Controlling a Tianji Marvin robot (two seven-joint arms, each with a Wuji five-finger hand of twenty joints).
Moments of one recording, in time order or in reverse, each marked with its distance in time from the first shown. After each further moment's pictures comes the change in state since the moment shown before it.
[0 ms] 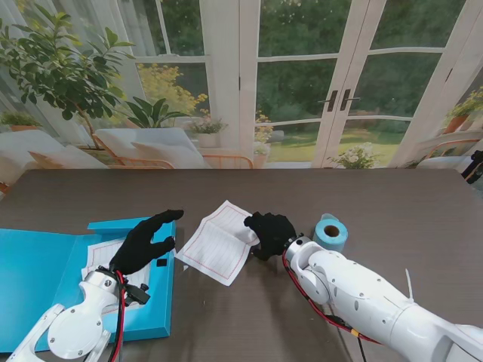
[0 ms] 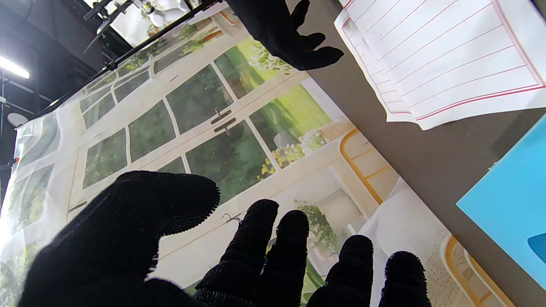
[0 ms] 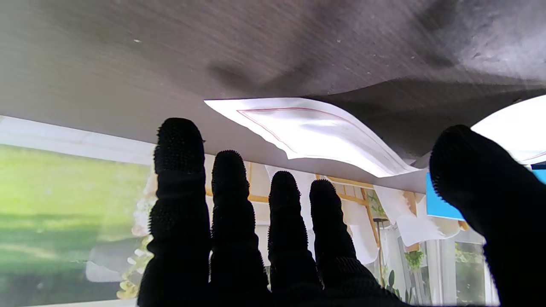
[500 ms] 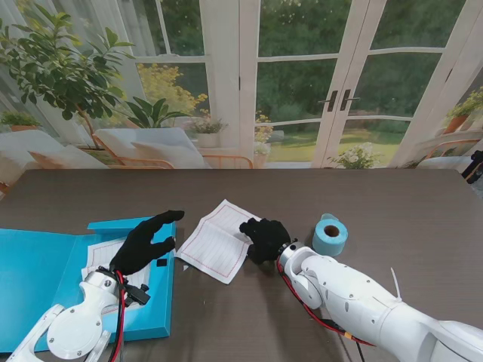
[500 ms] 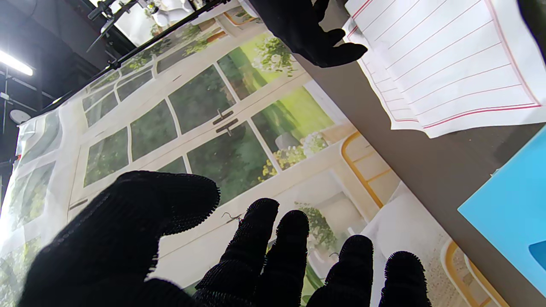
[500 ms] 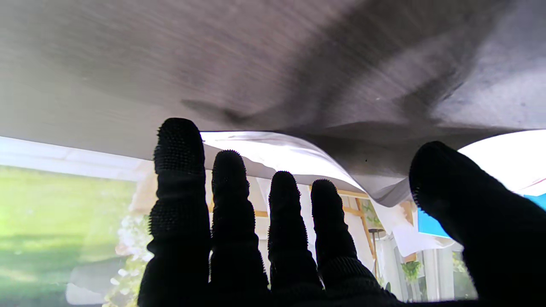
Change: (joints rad) left arm 0.002 0.000 0.000 -0.002 -0.018 -0.001 -0.010; right arm 0.020 -0.051 -0.072 0.081 0.044 0.011 -0.032; left_hand 0.000 0.000 0.000 0.000 0.011 0.000 0.000 0.000 0.000 0.001 0.000 0.000 0.000 0.000 0.000 0.000 0.000 0.000 0.000 0.000; right_hand 0.026 0.148 0.000 0.000 0.000 -0.013 0.003 0.000 0.000 0.000 0.000 0.000 0.000 0.000 0.007 0.000 0.000 -0.001 0.000 0.000
